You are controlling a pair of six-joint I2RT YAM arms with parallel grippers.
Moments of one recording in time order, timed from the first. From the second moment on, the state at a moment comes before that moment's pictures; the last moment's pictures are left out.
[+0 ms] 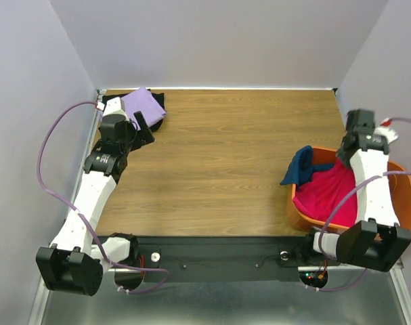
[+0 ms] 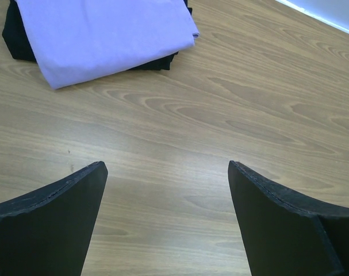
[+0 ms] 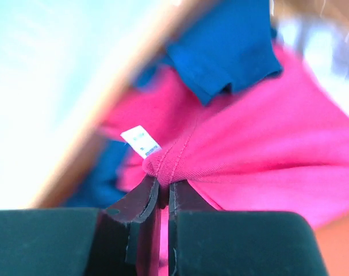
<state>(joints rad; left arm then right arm) -0.16 1.06 1.01 -0.41 -0.15 -0.41 -0.24 1.23 1.16 -1.02 0.53 0.76</state>
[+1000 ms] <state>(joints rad) -0.14 1.06 1.01 -0.40 -0.10 -0.40 -0.24 1.57 2.29 -0.48 -0.25 0.73</state>
